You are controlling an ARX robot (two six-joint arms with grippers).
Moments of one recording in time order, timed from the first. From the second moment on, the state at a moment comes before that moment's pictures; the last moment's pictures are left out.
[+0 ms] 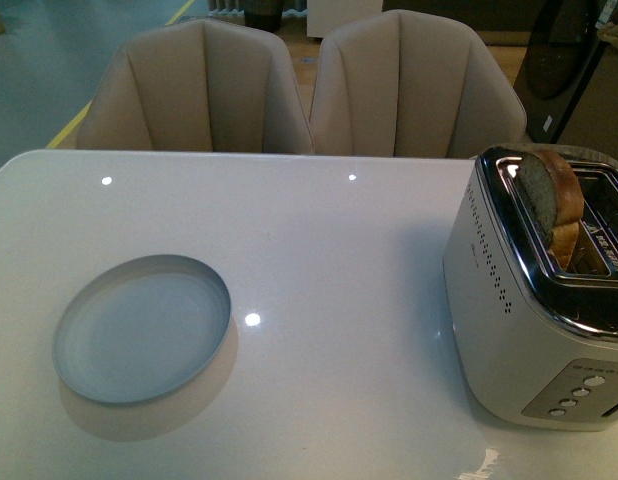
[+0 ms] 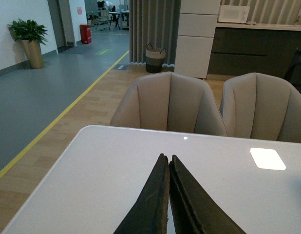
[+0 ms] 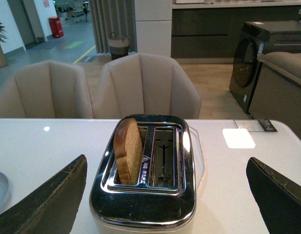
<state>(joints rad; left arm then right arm) 0.00 0.29 0.01 0.29 0.00 -0.01 0.00 0.00 0.02 0.00 0.00 0.00</state>
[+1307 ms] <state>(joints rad) 0.00 0.01 0.01 0.00 0.00 -0.01 0.00 0.00 0.02 0.00 0.00 0.00</state>
